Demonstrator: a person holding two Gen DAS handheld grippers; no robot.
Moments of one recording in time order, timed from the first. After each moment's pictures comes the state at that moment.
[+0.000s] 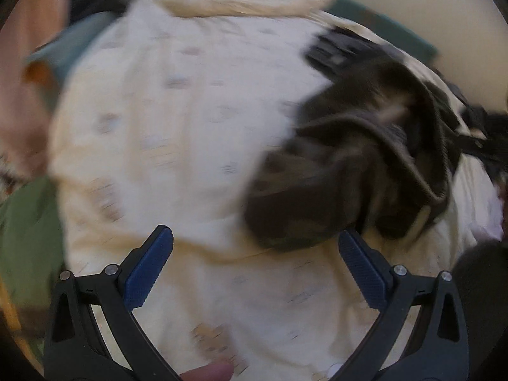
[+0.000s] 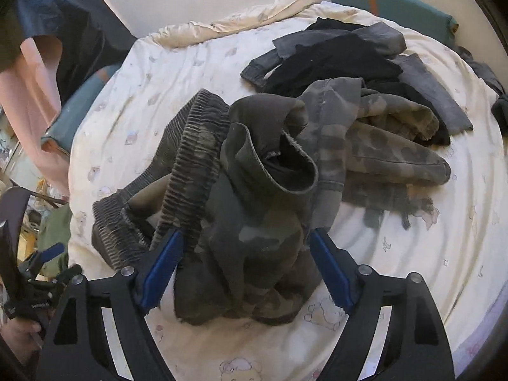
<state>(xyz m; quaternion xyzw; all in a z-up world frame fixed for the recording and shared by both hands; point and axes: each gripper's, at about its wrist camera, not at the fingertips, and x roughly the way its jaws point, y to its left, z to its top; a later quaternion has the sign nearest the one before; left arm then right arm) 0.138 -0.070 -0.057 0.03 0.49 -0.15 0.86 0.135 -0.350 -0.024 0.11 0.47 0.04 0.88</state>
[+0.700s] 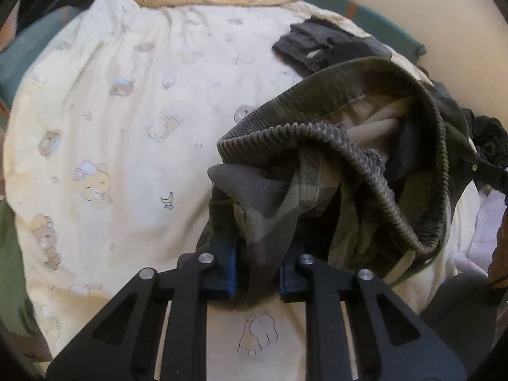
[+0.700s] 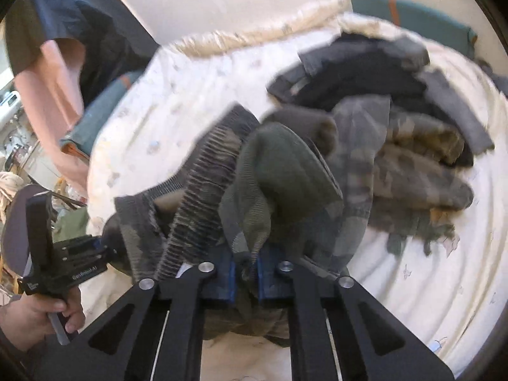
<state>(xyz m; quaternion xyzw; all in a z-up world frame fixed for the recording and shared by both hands) 0.178 -0.113 -0.062 0.00 0.50 -0.18 0.85 0.126 -0.343 -0.010 0.11 0.42 0.09 0.89</state>
